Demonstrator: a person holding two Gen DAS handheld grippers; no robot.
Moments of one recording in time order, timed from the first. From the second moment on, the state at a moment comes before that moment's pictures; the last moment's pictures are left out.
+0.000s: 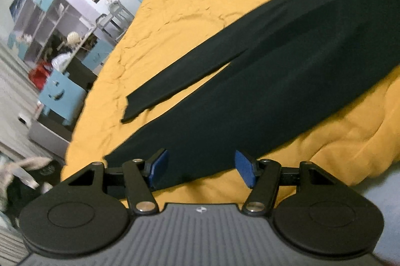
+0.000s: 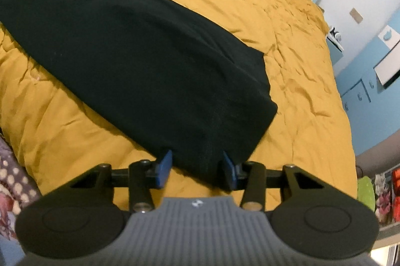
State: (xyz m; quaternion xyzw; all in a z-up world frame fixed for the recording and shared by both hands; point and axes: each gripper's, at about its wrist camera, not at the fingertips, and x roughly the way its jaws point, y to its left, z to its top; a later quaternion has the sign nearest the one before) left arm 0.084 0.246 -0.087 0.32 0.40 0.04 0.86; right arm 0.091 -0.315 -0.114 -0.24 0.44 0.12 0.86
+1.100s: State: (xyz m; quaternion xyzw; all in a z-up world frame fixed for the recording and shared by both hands) left arm 0.116 0.319 -0.136 0.53 0.41 0.05 0.74; right arm 0.081 -0.290 -0.116 -0.37 0.40 0.16 0.82
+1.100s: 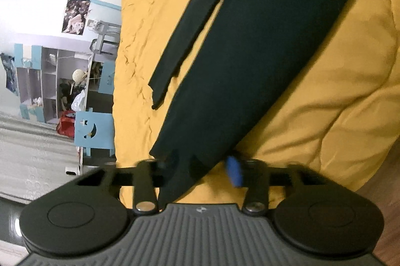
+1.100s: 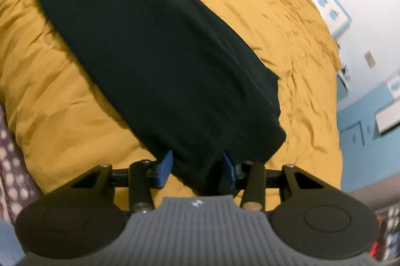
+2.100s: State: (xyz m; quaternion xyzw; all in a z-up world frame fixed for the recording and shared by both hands) left arm 0.144 0.321 -0.059 0.29 0.41 0.20 0.84; right arm 0.042 -0.300 -0.084 -0.46 0.27 0.19 0.83
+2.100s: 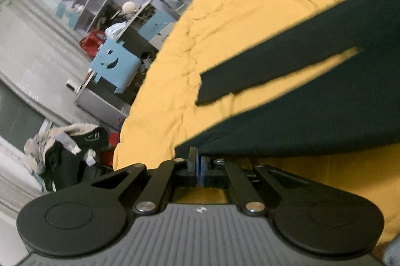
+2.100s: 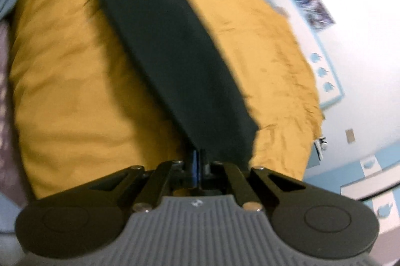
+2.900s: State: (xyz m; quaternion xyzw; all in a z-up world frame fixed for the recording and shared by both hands) left arm 0.351 0.311 -0.063 0.31 0.47 0.25 0.79; right arm 0.351 -0.297 -0.073 -0.33 0.36 0.18 0.85
